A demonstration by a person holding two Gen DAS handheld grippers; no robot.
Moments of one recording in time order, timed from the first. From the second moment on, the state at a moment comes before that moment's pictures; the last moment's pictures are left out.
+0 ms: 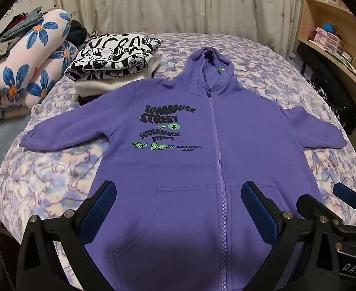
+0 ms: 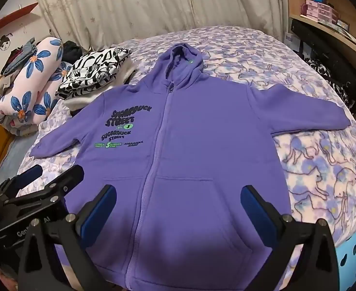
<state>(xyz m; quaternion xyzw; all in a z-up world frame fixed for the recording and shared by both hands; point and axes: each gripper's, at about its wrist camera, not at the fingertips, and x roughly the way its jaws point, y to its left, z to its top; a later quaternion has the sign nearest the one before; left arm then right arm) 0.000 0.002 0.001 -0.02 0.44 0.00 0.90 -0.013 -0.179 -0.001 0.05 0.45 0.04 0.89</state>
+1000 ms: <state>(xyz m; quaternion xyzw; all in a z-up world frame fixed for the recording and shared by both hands) -0.024 0.003 0.008 0.00 0.42 0.02 0.91 -0.024 -0.178 0.005 0.05 0.43 0.04 0.90</state>
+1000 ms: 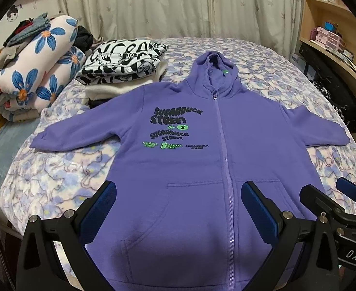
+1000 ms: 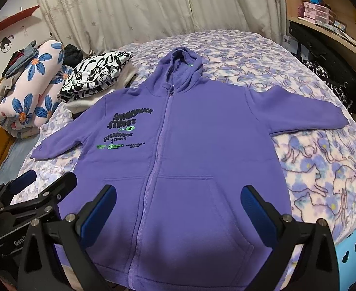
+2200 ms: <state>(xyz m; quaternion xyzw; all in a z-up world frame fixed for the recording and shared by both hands) -0.016 -0.008 0.005 0.01 0.44 0.00 0.90 -0.022 -0.193 -0.005 0.07 0.43 0.04 0.90</state>
